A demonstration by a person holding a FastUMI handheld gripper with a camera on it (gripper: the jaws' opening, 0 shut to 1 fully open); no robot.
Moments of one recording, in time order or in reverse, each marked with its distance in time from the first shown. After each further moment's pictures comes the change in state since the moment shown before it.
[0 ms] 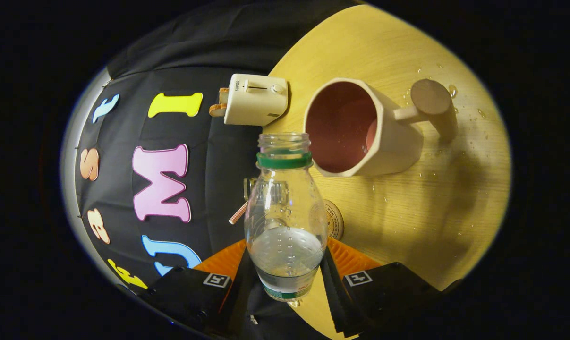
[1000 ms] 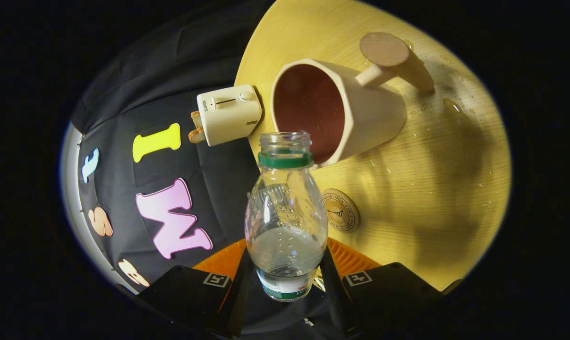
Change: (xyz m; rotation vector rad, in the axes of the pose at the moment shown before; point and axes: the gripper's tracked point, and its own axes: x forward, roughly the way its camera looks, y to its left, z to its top) arm 0.012 0.013 0.003 0.321 0.015 0.030
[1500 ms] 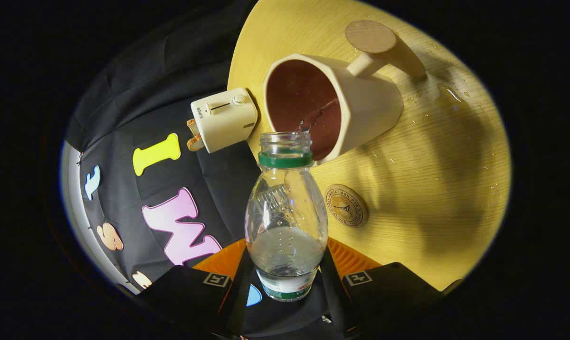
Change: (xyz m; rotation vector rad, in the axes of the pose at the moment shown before) arm 0.000 0.006 0.000 0.085 -0.002 0.004
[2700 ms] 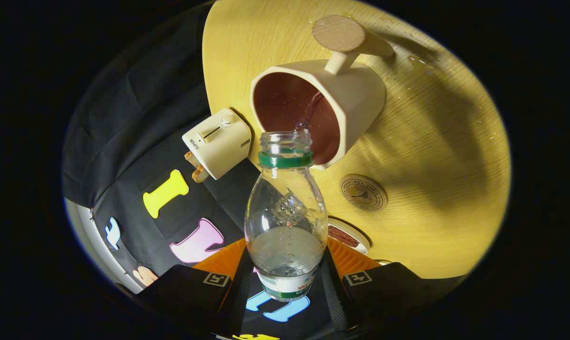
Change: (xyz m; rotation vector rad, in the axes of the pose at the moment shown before) arm -0.006 0.036 0.013 0.317 -0.023 0.030
